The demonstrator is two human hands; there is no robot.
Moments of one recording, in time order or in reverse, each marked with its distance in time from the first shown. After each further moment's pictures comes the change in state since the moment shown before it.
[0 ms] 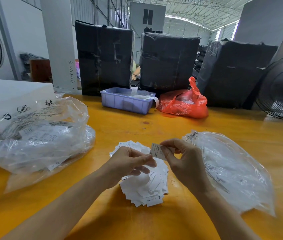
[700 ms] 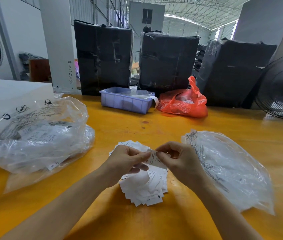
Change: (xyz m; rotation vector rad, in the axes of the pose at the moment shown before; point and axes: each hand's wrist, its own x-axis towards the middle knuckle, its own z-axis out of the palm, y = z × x) left_hand 0.004 -0.001 0.001 -0.070 0.085 -0.004; right_hand 0.002 -0.002 -0.002 0.144 -0.223 0.230
